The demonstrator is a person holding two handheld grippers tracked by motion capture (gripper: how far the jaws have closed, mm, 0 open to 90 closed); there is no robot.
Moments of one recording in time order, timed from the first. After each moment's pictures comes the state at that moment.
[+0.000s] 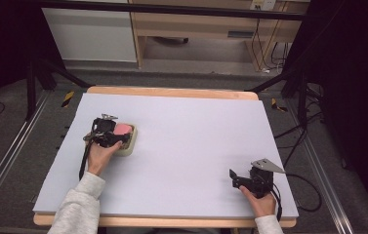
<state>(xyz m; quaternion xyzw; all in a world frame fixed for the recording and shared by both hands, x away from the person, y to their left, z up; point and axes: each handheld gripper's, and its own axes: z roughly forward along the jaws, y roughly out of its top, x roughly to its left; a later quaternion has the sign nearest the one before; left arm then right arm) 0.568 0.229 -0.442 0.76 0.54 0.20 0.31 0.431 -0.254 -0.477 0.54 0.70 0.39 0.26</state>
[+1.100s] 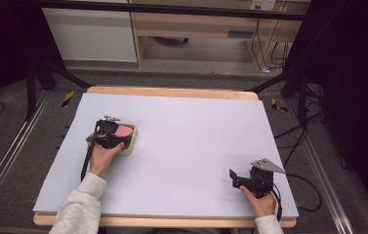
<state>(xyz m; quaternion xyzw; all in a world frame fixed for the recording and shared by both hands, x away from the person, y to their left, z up) 0.570 0.224 -0.452 0.76 0.54 0.20 0.30 0.432 -0.255 -0.477 0.53 0.70 0.39 0.26</state>
